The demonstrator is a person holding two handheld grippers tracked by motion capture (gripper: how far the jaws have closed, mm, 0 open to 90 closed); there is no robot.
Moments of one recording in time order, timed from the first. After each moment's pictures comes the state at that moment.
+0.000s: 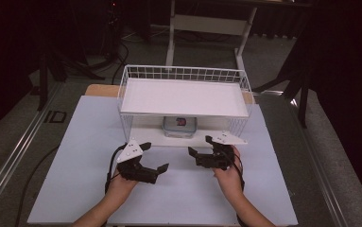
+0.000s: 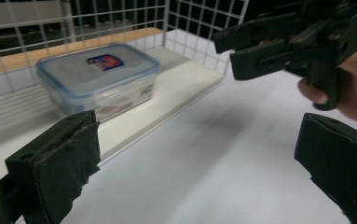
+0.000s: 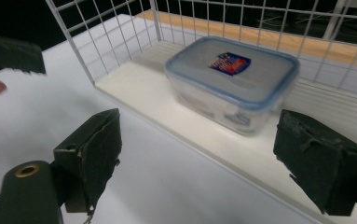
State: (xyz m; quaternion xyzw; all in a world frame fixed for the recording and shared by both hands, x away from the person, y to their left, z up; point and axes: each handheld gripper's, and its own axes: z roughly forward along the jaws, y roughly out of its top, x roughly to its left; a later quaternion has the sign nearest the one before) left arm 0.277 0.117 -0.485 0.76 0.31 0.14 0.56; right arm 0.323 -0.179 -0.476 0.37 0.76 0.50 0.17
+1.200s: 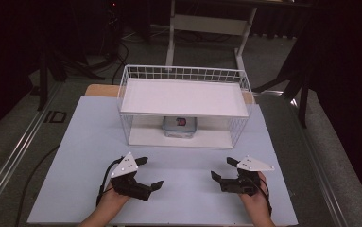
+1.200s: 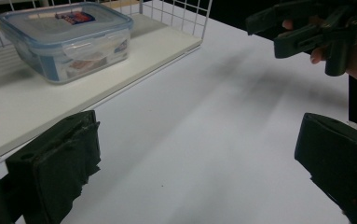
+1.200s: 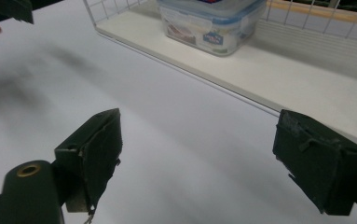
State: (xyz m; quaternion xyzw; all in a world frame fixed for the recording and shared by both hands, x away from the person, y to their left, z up) left arm 0.246 0.129 -0.505 0.78 0.29 0.12 0.54; right arm 0.268 -0.251 -0.503 0.36 0.78 0.48 0.17
